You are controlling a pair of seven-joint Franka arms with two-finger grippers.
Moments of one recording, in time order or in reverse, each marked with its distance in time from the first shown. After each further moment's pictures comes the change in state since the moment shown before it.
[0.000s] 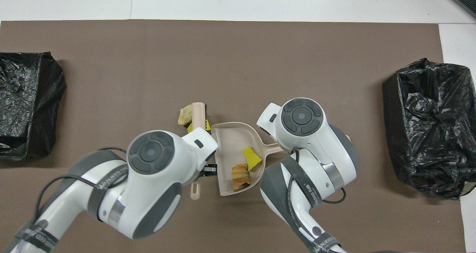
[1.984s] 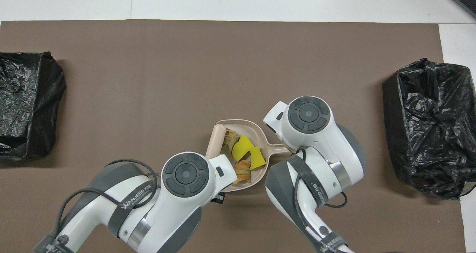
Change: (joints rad) left arm -0.144 -0.032 -0.015 0.001 0.048 -0.161 -0.015; right arm -0.036 -0.017 0.002 -0.007 0.005 -0.029 0.048
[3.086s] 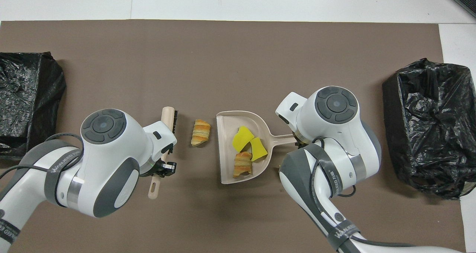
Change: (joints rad) left arm 0.279 0.029 0.010 -0.052 -0.004 0.029 0.141; right arm -0.046 0.000 -0.001 -0.012 0.058 0.091 -0.047
